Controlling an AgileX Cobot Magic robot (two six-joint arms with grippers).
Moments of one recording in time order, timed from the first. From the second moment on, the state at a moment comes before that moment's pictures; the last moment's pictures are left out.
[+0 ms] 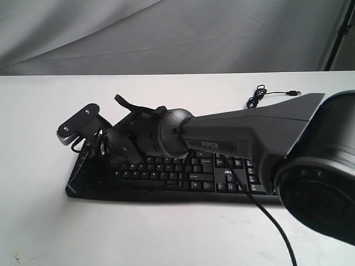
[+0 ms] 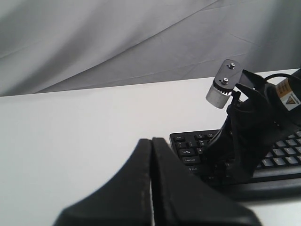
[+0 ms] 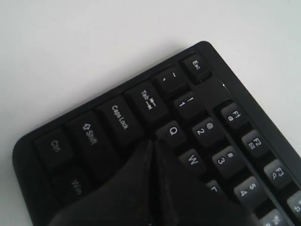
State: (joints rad) left arm -0.18 0.00 0.00 0.04 0.26 -0.02; right arm 0.90 2.34 -1.69 -0.05 0.34 -0.03
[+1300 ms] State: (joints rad) left arm -0.18 0.00 0.00 0.04 0.26 -0.02; right arm 0.81 2.06 -1.22 -0.07 0.18 -0.02
